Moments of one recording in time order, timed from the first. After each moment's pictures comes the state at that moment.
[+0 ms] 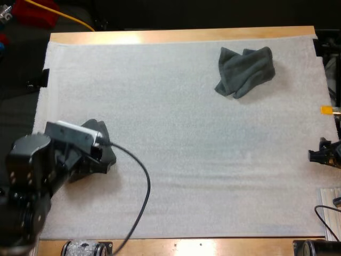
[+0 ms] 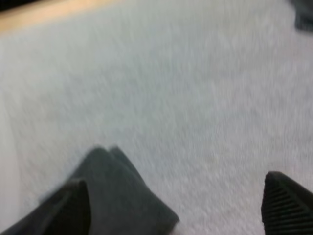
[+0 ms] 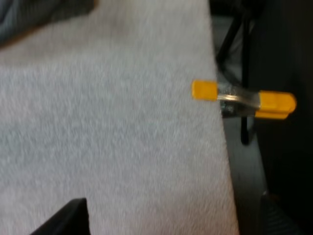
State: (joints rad) left arm -0.05 0.69 -1.09 1.14 0.13 -1.59; right arm -0.06 0.69 -0.83 1.01 0.11 -2.00
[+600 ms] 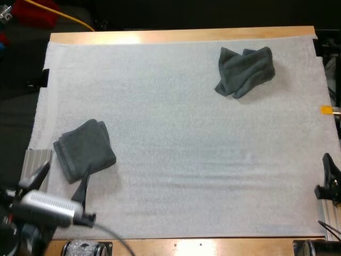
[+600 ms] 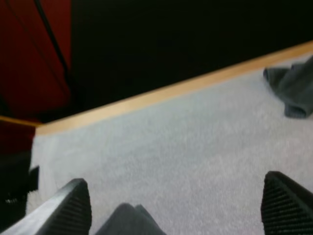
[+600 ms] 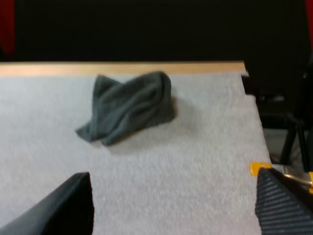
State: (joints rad) left arm -0.05 0.28 -1.06 1.16 0.12 -1.59; right arm -0.06 0.24 -0.83 1.02 -0.11 -1.89
